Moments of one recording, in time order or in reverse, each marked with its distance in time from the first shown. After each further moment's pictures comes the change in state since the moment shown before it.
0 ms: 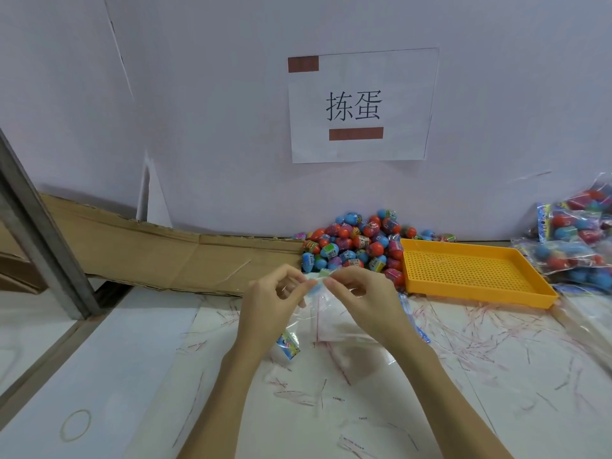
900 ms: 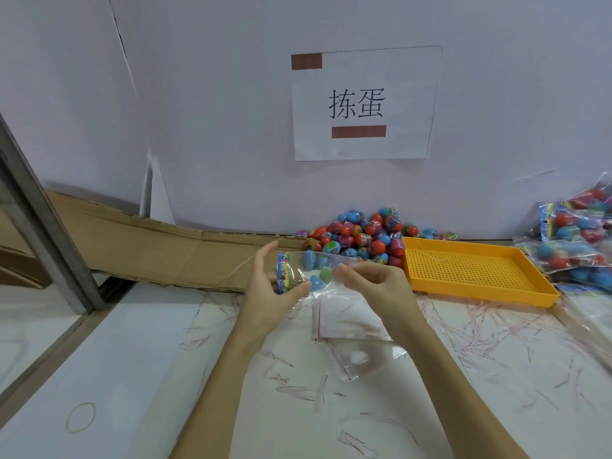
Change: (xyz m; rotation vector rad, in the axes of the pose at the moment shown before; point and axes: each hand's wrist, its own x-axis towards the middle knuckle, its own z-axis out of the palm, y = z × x) left_hand 0.007 -0.013 -0.004 -0.397 -0.036 -0.267; right_hand 0.002 -0.005 -0.014 0.432 0.005 0.272
